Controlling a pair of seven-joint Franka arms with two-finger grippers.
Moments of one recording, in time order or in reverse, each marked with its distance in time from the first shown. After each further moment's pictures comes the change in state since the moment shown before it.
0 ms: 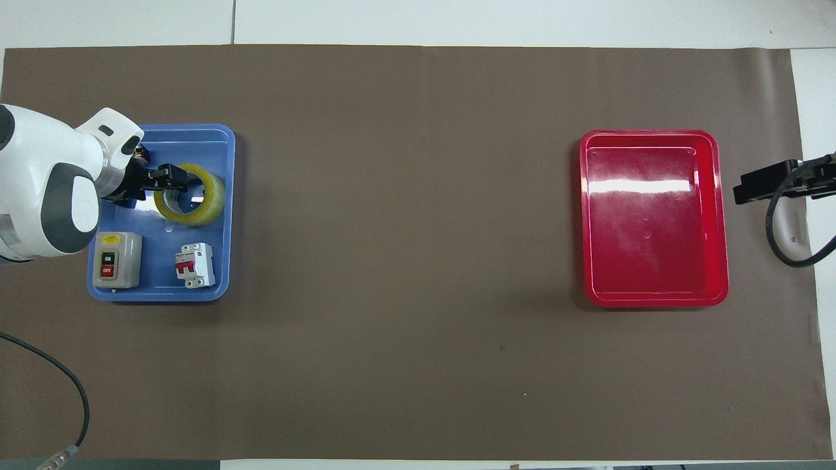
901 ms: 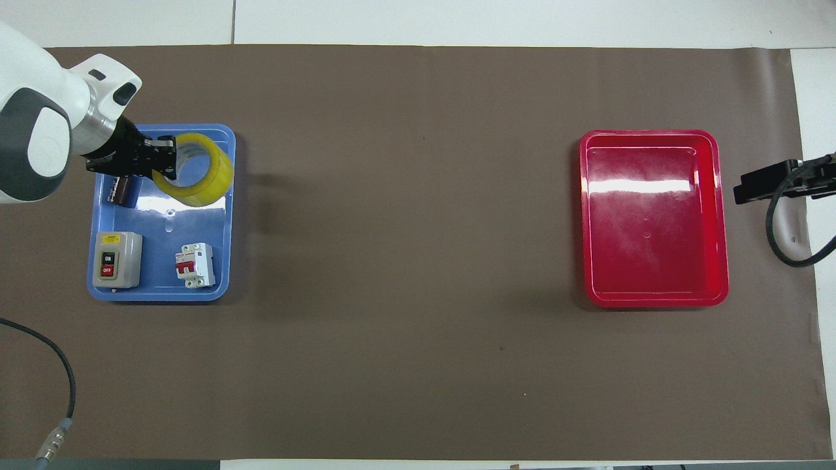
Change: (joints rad) left arm -0.134 0.013 -0.005 0.375 -0.001 -0.500 -0.171; right arm 0.000 0.000 0.000 0.000 0.000 0.000 0.000
